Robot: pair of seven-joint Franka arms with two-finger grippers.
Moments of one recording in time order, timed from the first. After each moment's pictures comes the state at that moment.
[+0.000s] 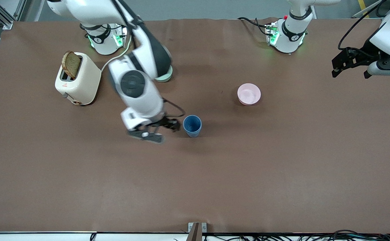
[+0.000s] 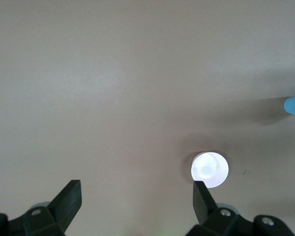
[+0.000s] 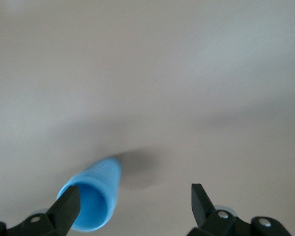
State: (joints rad) left arm -0.08 -0.10 -0.07 -1.61 0.00 1.55 -0.08; right arm 0.61 0.49 -0.13 -1.36 0.09 1.88 0.78
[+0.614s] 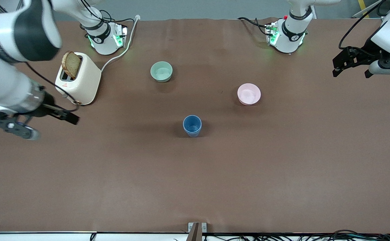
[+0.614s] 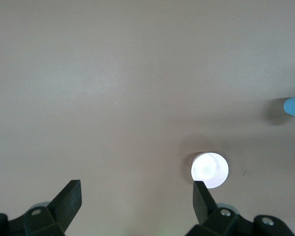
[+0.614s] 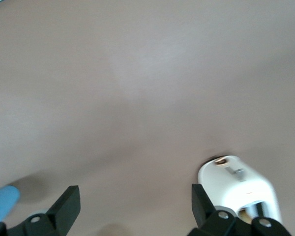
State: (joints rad) left arm -0.08 -0.11 -0.07 -1.61 0.00 1.55 -0.08; right arm 0.28 0.24 -0.20 -1.36 0.00 1.52 0.47
